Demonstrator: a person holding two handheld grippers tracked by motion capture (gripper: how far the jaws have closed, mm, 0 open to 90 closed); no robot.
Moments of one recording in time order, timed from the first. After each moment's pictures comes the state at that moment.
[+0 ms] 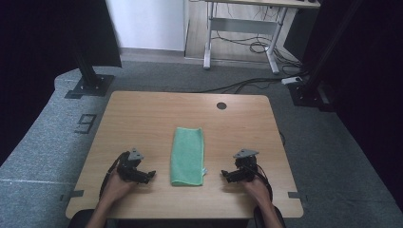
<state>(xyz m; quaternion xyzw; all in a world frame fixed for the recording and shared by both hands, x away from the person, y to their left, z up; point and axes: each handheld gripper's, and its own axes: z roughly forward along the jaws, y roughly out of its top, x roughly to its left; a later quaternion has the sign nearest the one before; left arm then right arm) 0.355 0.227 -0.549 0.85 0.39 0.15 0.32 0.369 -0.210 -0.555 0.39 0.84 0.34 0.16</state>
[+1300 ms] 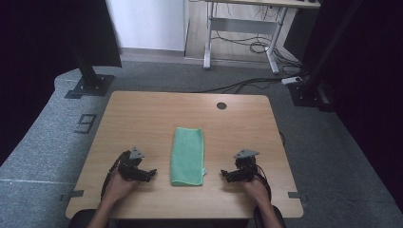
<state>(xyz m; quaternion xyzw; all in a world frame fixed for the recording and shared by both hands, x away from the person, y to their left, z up) 0.357 0.222 -0.548 0.84 0.41 0.15 0.32 0.368 -0.211 -0.555 0.40 0.83 0.36 0.16</state>
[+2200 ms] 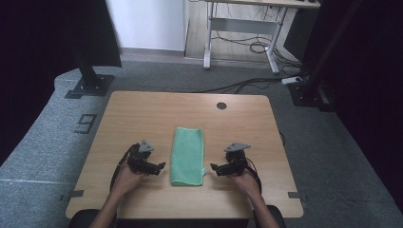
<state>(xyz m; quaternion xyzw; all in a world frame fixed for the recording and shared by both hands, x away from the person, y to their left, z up) 0.377 0.187 -0.527 0.84 0.39 0.16 0.34 0.383 -0.173 -0.537 0.38 0.83 0.39 0.14</state>
